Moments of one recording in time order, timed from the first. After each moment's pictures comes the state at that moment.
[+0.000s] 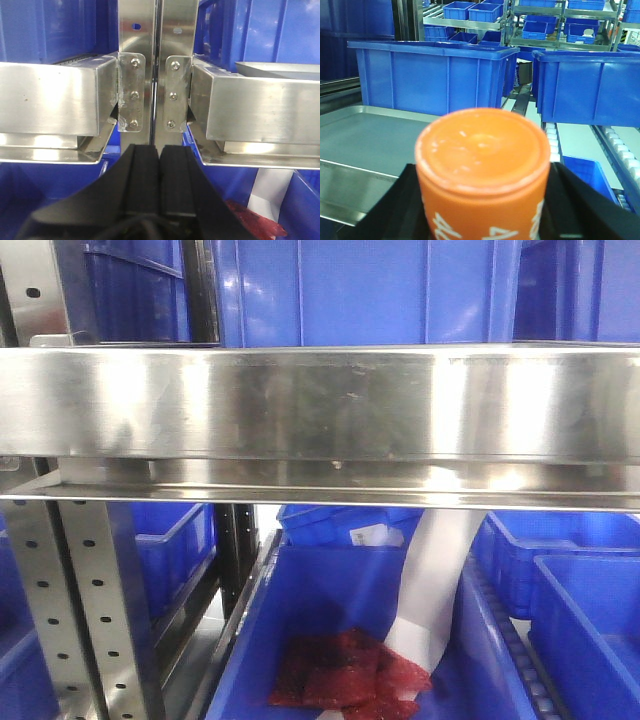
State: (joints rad) left arm -0.15 -0.01 0.03 -0.07 0.07 0.03; right arm 0.20 0.14 -0.52 -0.11 0.48 0.11
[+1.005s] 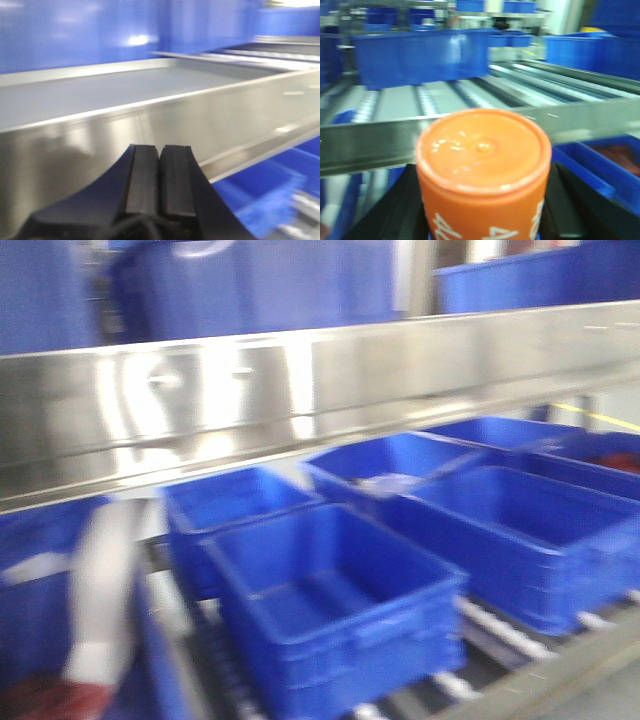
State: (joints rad) left arm -0.15 -0.01 0.03 -0.07 0.07 0.03; right arm 0.20 0.14 -0.52 -0.11 0.48 0.11
